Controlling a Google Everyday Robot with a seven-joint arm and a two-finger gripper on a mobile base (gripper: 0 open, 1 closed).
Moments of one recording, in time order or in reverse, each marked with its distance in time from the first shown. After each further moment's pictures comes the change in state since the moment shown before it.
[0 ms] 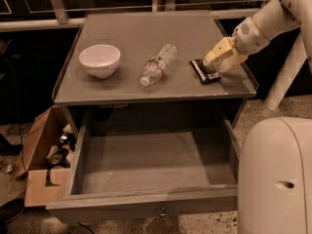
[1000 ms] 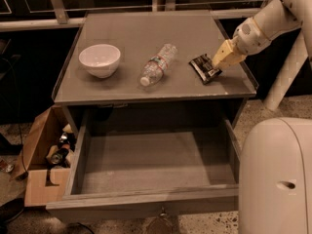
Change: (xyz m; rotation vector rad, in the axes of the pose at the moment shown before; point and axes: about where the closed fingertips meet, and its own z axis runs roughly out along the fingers) arm 0.001 0.000 -0.001 -0.001 0.003 0.000
